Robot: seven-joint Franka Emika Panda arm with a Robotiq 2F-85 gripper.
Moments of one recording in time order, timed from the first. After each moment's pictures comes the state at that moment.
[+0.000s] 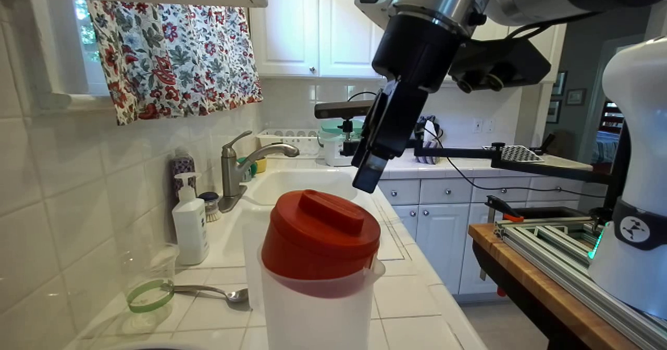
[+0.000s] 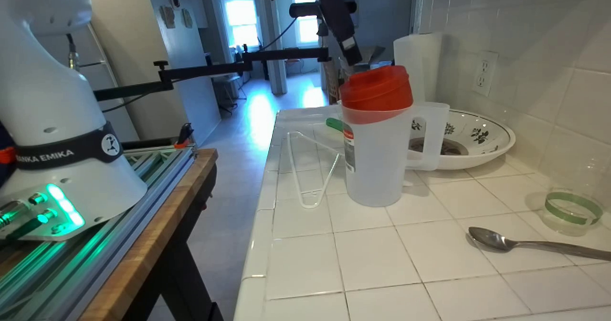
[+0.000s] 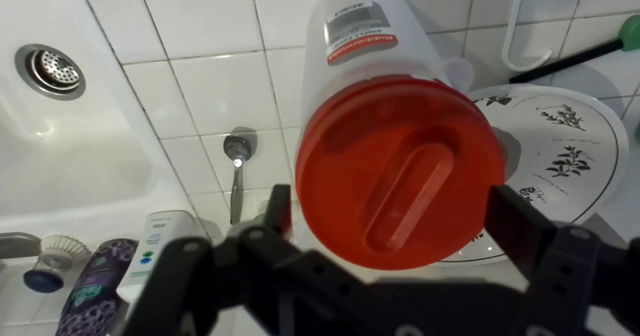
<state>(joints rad) -0.06 -0.32 0.09 -2.75 -0.07 2.82 0.23</state>
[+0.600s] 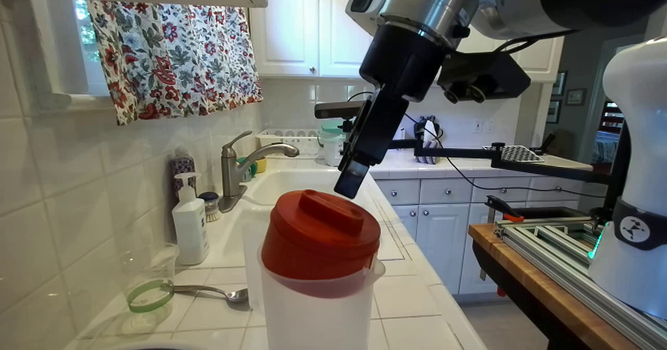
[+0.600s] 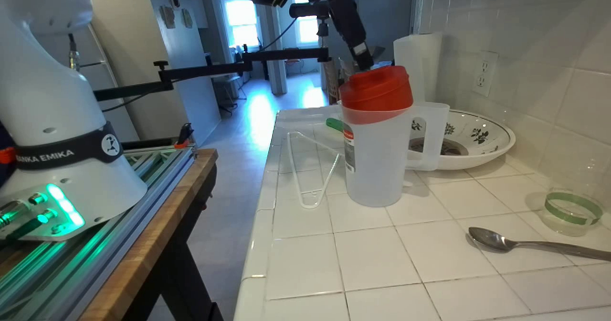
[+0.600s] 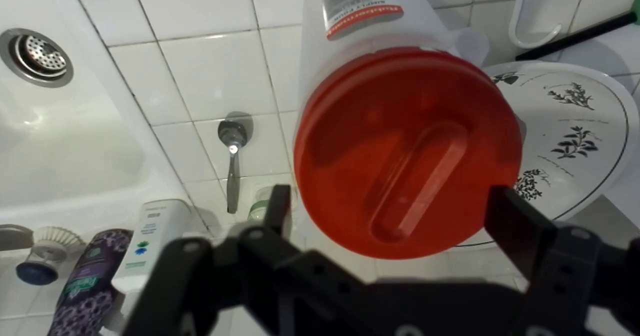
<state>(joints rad) -0.07 -0.26 0.09 -2.73 -0.07 2.91 0.23</state>
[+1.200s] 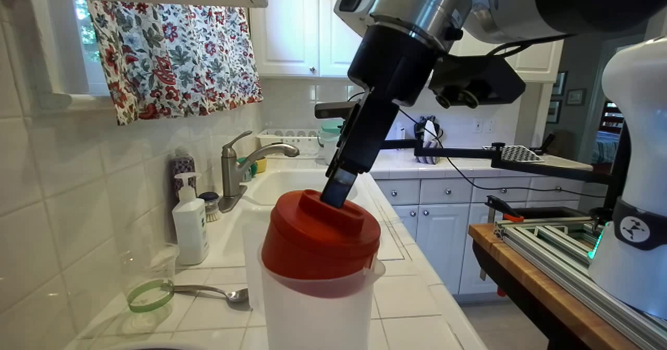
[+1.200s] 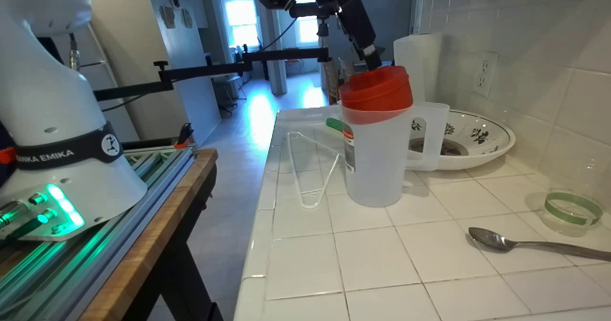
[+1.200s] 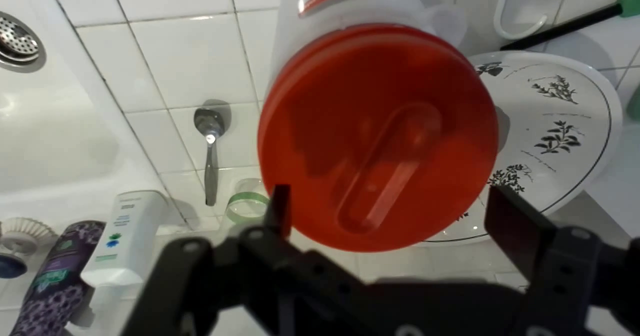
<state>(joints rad) -0.04 -0.21 0.09 -2.70 -0.07 2.94 0.23</state>
